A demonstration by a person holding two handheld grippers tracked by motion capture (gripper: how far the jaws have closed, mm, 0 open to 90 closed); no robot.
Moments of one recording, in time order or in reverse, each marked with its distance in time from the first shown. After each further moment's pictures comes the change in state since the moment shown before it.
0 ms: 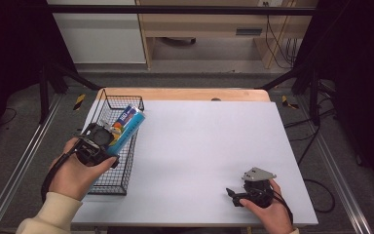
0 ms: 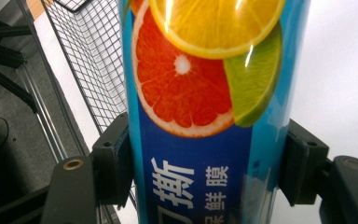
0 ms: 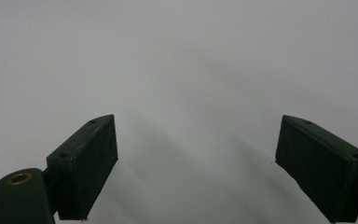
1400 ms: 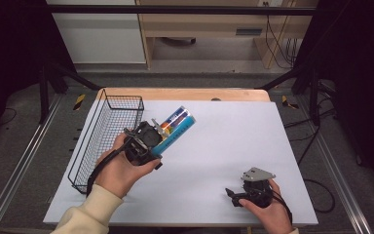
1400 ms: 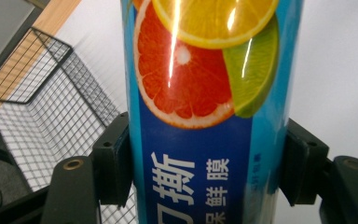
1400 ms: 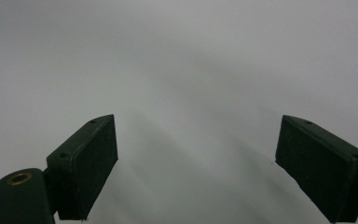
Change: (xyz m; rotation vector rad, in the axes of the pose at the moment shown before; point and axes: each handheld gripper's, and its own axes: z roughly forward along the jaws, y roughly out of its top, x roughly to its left) left arm -0.078 0.065 -0.008 -0.094 -0.066 0.185; right arm 0.001 0.001 0.001 -0.006 0.008 -0.007
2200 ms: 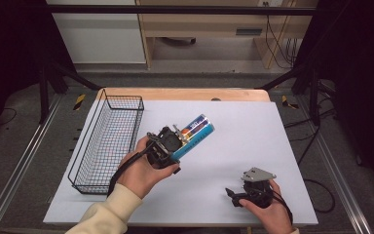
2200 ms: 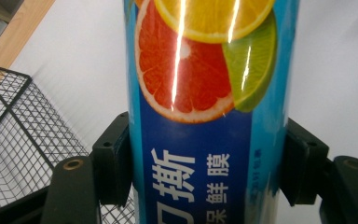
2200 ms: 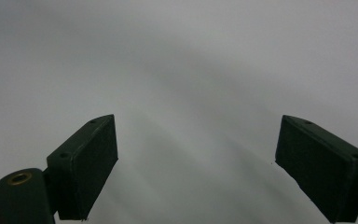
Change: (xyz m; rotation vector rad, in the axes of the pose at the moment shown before) left arm -0.033 0.027 0.028 -0.021 -0.062 0.066; right arm 0.001 0.001 -0.002 -0.012 0.000 -0.008
